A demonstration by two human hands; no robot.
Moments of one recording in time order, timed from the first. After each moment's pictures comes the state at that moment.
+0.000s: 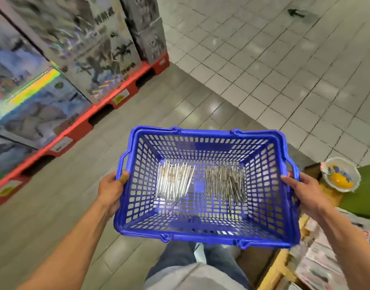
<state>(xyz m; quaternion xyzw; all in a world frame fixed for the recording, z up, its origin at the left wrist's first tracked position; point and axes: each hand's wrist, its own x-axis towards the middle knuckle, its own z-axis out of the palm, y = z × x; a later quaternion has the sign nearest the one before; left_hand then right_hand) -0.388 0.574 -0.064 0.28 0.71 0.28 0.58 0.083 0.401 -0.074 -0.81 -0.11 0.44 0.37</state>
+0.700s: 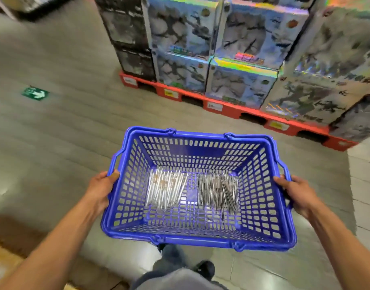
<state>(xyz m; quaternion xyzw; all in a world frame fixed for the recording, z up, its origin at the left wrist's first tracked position) -0.593 0.200 -0.007 -0.17 0.72 0.59 0.31 -0.260 0.577 0.008 -0.59 -0.53 0.61 0.09</state>
